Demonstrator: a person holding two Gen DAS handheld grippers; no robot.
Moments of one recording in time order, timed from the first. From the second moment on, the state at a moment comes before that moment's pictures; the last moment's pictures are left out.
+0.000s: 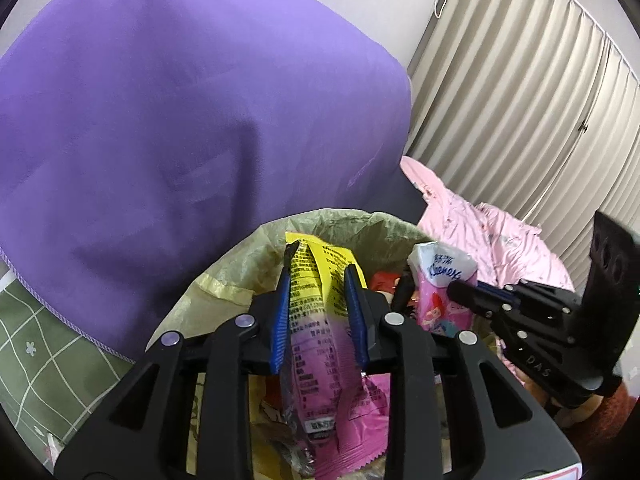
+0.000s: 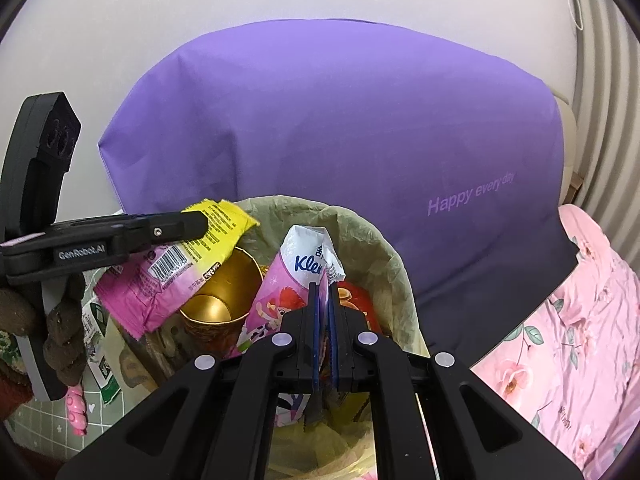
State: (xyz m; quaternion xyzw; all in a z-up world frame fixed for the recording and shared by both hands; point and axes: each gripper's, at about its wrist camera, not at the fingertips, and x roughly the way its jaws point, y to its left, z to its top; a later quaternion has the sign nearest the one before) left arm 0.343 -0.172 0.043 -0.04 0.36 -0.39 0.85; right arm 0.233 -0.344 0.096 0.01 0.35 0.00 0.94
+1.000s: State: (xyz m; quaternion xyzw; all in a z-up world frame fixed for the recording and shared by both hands) left arm 0.267 0.078 0.043 -0.12 0.33 -0.17 0.92; right arm 0.214 -0.225 0.135 -0.04 0.29 0.13 0.95
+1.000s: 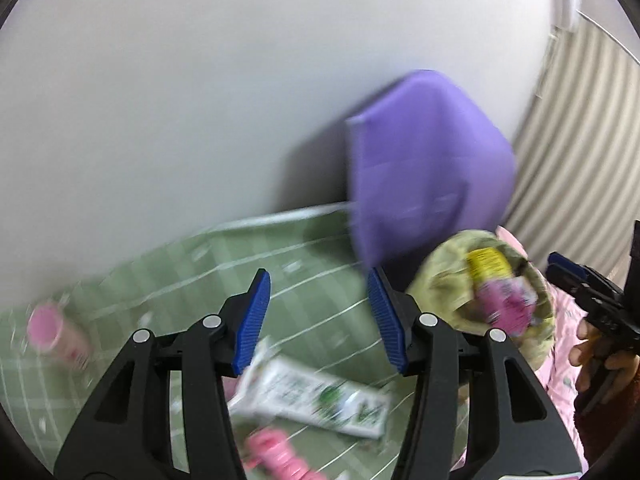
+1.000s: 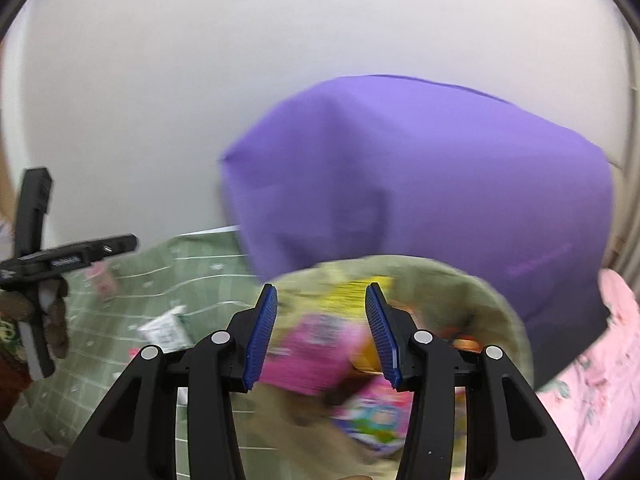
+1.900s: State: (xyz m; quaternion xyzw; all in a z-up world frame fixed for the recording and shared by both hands) left arm 0.163 0.222 -0.054 -0.16 0.40 -0.01 0.90; right arm 0.267 -0.048 -0.022 -0.17 0.42 0.32 0.83
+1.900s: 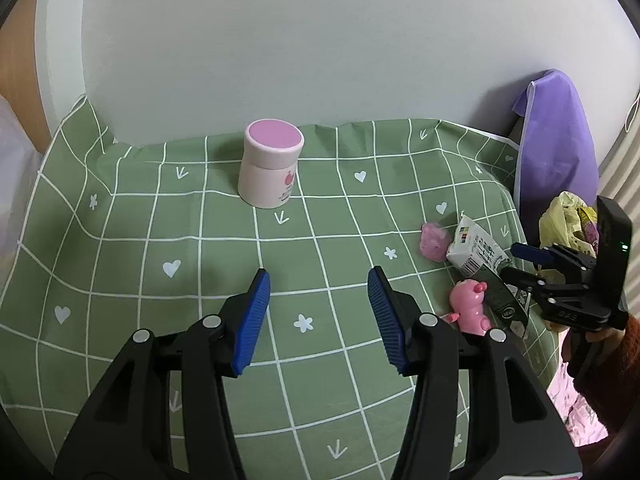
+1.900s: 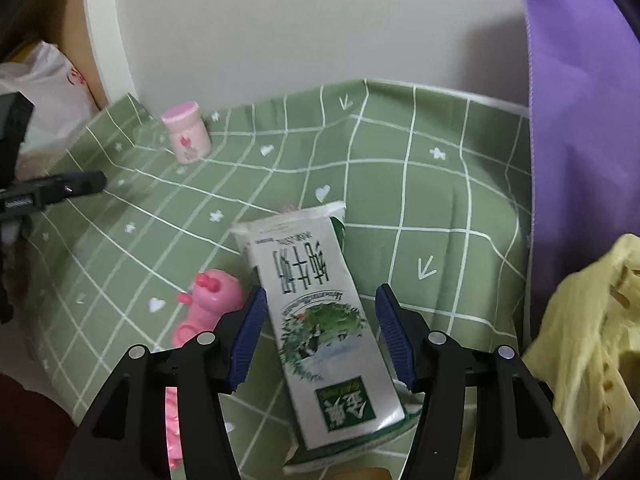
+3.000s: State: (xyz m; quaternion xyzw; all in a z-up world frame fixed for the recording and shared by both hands) left arm 0.267 0.110 -0.061 -0.06 0.42 -0.22 0.88; right arm 0.183 -0.125 -0.025 -0.07 0.47 0.20 0.85
